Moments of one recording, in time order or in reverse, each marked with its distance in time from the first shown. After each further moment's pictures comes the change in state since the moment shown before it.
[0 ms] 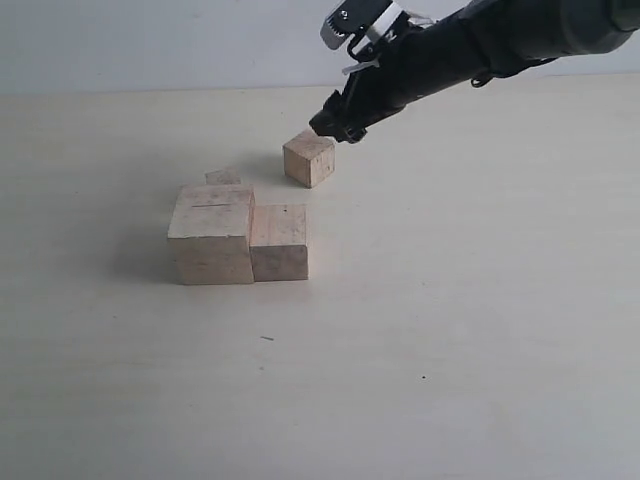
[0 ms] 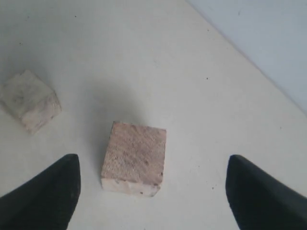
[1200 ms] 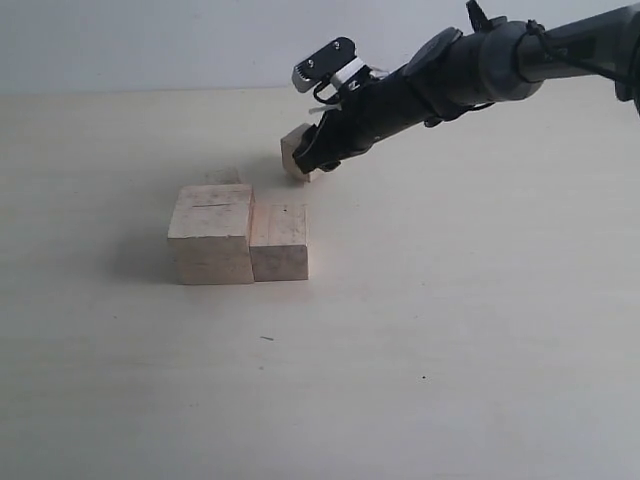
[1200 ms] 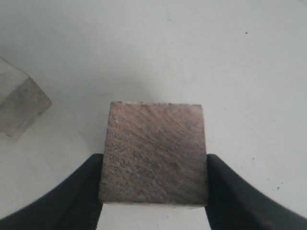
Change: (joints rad) left arm 0.000 0.000 0.000 0.000 0.000 0.000; right arm 0.051 0.196 -0.129 -0.086 -0.023 0.236
